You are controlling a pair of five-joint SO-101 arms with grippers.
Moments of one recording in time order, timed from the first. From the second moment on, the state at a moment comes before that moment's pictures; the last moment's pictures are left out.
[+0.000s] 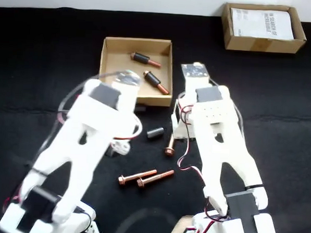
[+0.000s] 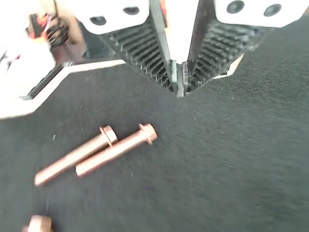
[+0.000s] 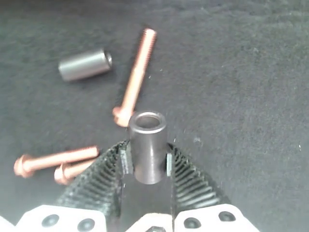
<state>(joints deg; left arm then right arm) 19.4 -12.7 16.5 100.8 17.7 -20.7 -6.4 16.7 81.5 -6.6</state>
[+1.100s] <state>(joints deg) 44.7 -22.5 32.4 84.7 15.7 -2.3 -6.4 38.7 58.2 -6.6</state>
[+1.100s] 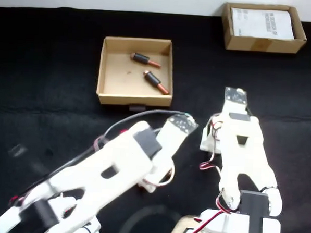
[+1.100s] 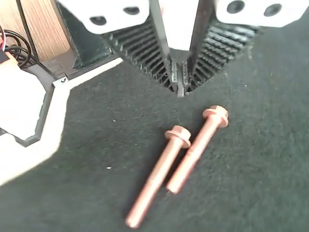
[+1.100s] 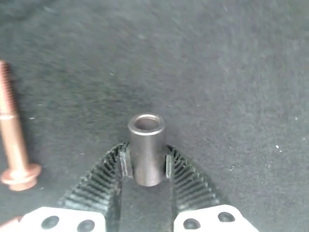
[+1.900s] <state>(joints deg) 47.3 -65.2 76.9 59.6 14.9 -0.4 -6.4 39.0 56.1 -4.7</state>
